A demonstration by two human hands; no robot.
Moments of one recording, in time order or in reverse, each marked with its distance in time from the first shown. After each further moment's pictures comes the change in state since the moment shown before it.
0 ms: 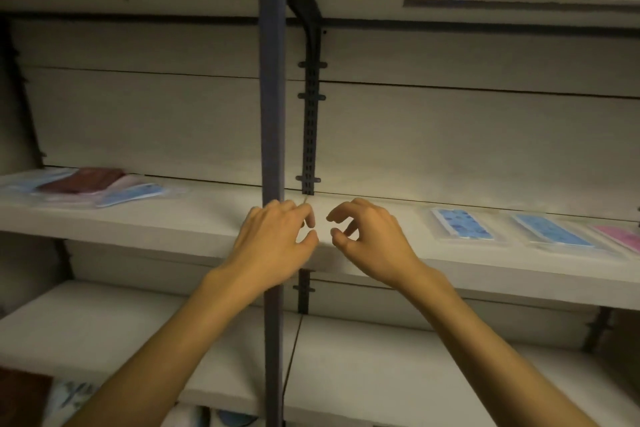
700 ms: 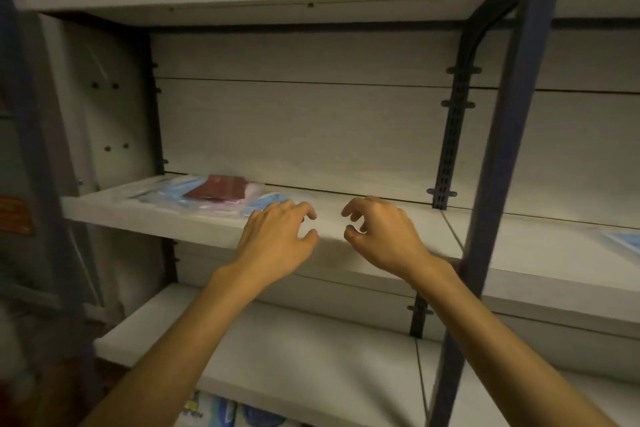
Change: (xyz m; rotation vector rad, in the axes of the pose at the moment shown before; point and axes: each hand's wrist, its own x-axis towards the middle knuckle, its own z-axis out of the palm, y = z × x) left_hand -0.039 -0.305 -0.070 0.005 0.000 -0.117; right_hand 0.131 -0.212 0.183 -0.083 -0.032 -0.005
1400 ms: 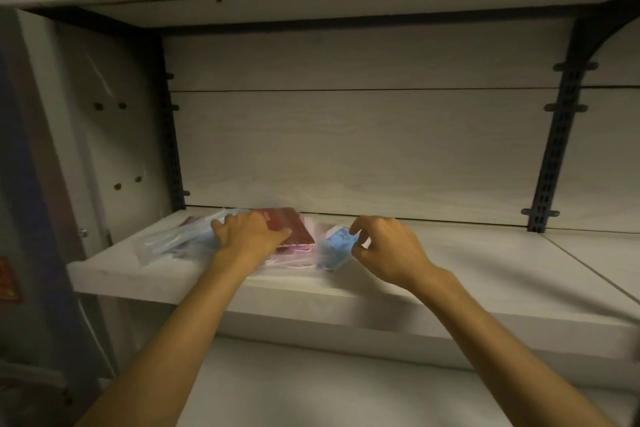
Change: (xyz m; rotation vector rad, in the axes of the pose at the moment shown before) left_hand 0.157 -0.279 0.025 0.216 -0.221 -0.414; right_hand 0.165 -0.093 0.140 -0.044 -0.051 0.125
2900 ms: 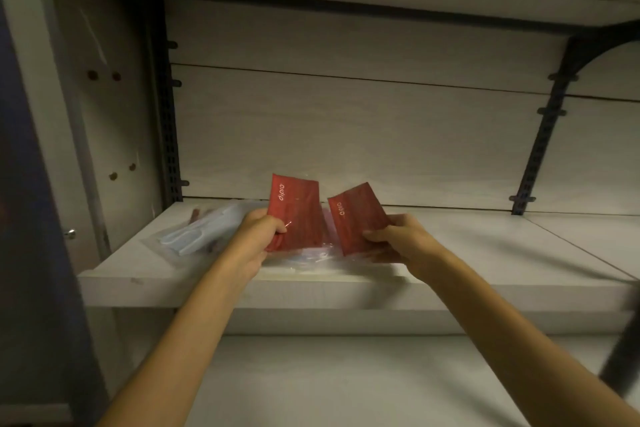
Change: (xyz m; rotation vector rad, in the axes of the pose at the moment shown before) left_hand 0.021 -0.095 -0.010 -1.425 -0.504 -0.023; right_hand 0.017 -0.087 0.035 0.997 -0.045 0.621
